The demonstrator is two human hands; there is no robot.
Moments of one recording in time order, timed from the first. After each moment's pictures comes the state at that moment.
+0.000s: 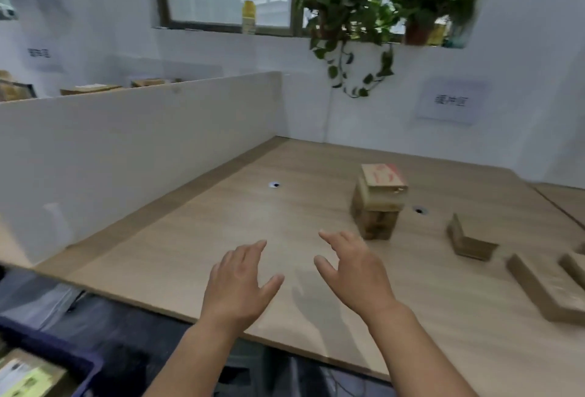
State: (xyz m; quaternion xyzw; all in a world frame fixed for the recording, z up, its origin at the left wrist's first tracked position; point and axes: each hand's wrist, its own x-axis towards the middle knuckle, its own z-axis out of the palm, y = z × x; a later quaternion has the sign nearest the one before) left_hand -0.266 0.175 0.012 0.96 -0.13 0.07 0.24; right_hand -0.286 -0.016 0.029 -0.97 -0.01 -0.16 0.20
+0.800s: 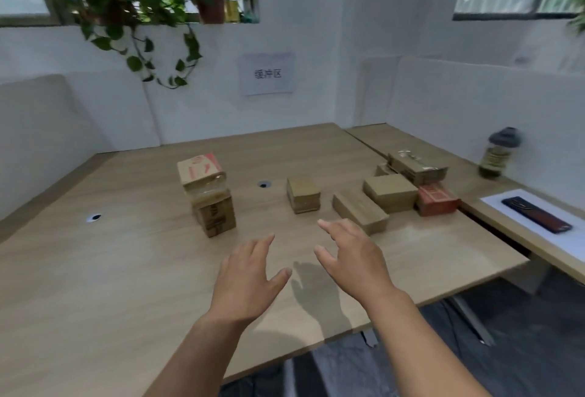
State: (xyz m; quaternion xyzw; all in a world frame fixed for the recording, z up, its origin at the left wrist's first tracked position) left_hand -0.318 -0.125 0.010 0.89 -0.40 0.00 0.23; right_hand -0.424 -0.276 0.014 -0.93 0.25 -0.20 0.19
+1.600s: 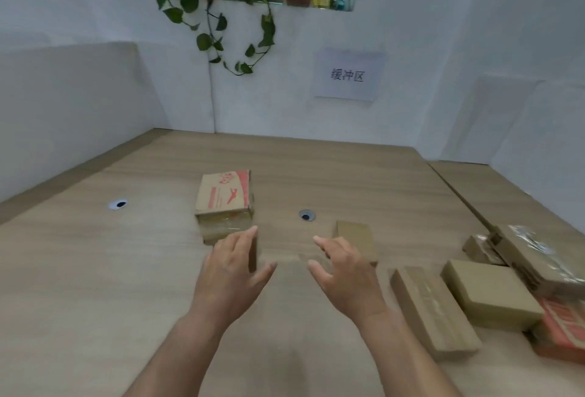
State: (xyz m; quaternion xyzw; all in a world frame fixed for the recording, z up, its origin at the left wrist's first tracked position) left_hand -0.129 -0.219 -0.012 0.93 -0.23 0.07 0.27; right_hand -0.198 -0.403 -0.011 -0.96 0.12 -0.12 0.21
